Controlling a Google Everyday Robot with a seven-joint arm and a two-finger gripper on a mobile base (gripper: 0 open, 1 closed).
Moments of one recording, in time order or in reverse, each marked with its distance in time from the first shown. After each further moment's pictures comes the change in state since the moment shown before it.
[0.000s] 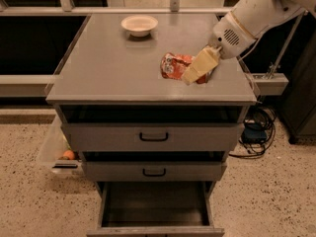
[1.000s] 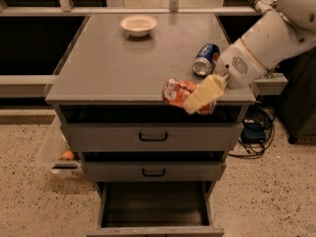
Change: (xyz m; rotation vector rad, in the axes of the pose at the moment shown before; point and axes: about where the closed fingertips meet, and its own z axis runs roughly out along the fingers) arm 0.044 0.063 0.012 -0.067 0.007 0.151
